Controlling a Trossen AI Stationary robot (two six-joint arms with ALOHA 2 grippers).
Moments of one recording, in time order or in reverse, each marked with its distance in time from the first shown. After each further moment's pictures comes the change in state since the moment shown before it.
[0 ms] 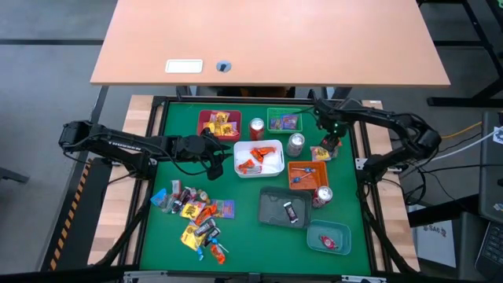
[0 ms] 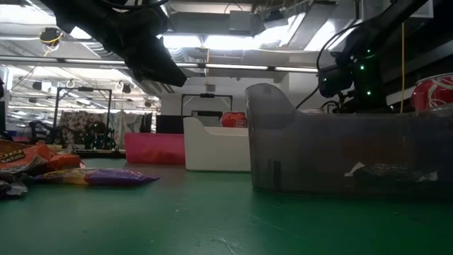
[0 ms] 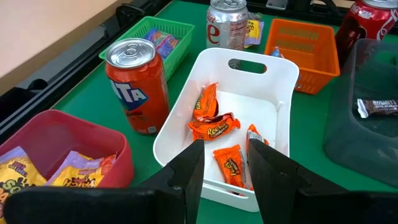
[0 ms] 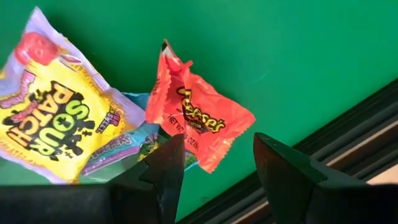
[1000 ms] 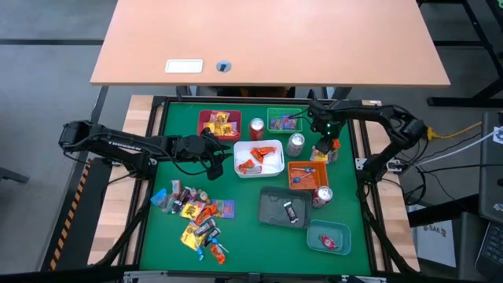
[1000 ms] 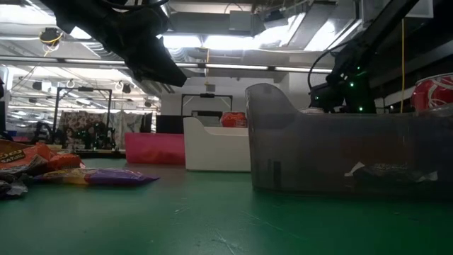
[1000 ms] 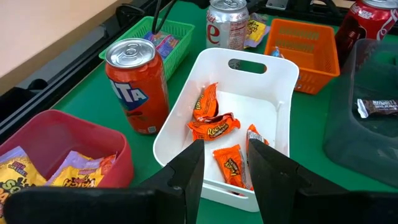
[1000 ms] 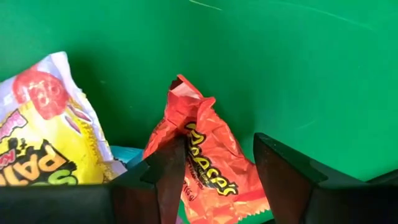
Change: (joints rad) left arm 0.000 0.000 0.000 0.000 0.000 0.000; right arm 0.001 0.177 0.002 0.111 -0.077 -0.089
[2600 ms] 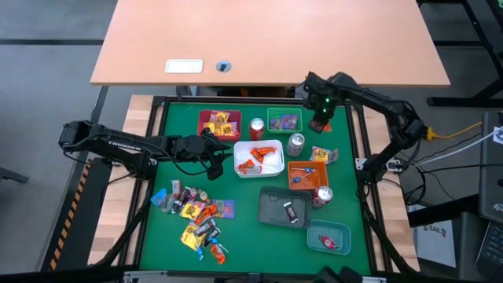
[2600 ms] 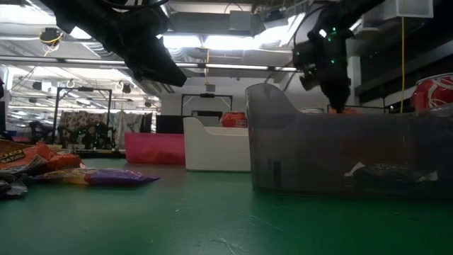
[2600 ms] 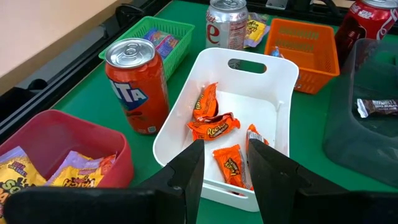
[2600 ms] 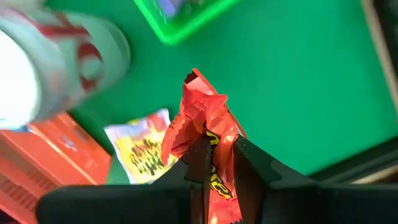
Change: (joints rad) left arm 0.000 0.000 0.000 0.000 0.001 0.001; right arm 0.003 0.002 0.508 -0.378 -0.142 0.020
